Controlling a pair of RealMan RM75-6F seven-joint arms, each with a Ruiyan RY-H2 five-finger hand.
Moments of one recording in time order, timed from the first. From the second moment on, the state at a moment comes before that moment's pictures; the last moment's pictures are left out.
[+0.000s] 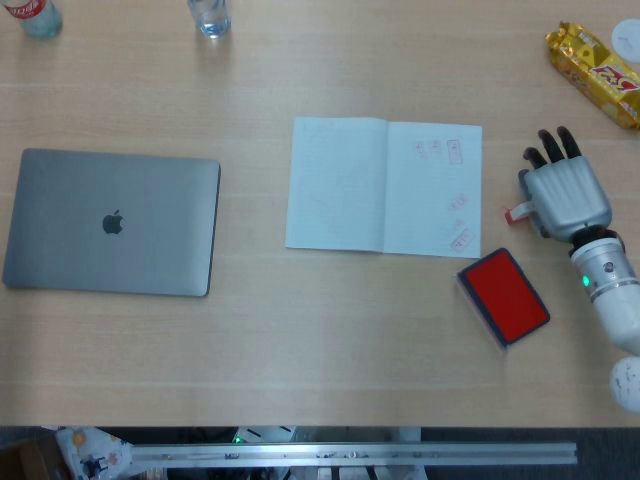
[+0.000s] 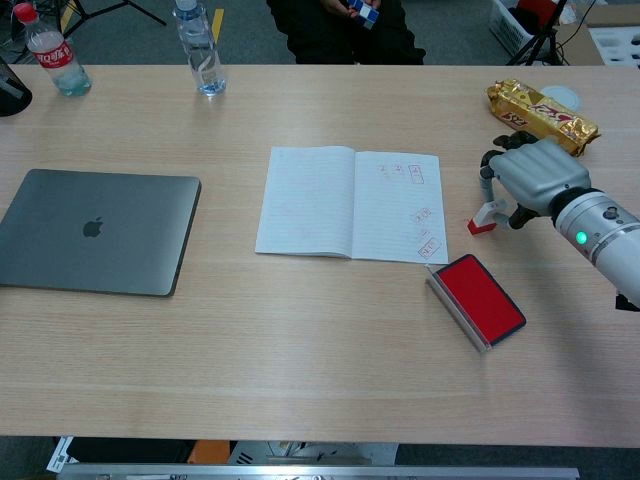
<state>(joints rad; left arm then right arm) 0.03 -1.10 -0.01 -1.65 1.49 1.55 0.02 0.58 -1.57 0.05 -1.39 -0.98 1.02 -0.72</state>
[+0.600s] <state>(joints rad) 0.03 -1.10 -0.01 -1.64 1.49 1.55 0.01 0.59 -1.57 0.05 -1.39 -0.97 1.02 -0.74</state>
